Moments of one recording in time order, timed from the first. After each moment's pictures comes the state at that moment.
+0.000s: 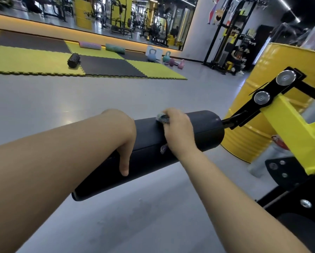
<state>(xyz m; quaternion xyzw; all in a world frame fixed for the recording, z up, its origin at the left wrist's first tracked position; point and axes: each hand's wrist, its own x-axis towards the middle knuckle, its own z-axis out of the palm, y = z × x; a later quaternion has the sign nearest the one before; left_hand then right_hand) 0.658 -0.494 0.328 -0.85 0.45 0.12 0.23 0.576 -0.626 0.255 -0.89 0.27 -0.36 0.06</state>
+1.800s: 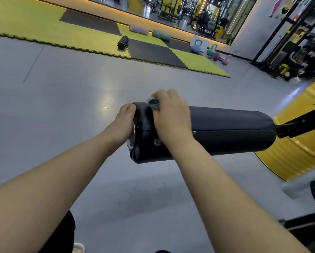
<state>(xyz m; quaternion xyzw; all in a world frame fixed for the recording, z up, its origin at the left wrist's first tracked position) 0.718 -0.390 0.208 -0.70 0.21 0.27 -0.63 0.638 -0.488 0.262 -0.93 0.15 -0.32 0.04</state>
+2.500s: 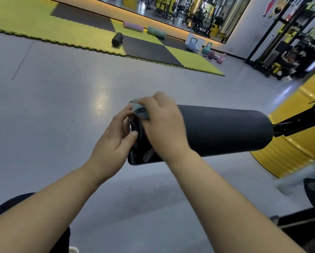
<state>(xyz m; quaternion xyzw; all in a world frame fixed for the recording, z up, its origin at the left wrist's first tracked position) 0.681 -0.361 0.185 -0.66 0.37 0.08 -0.64 0.634 -0.473 0.253 -0.92 0.01 -0.39 0.04</state>
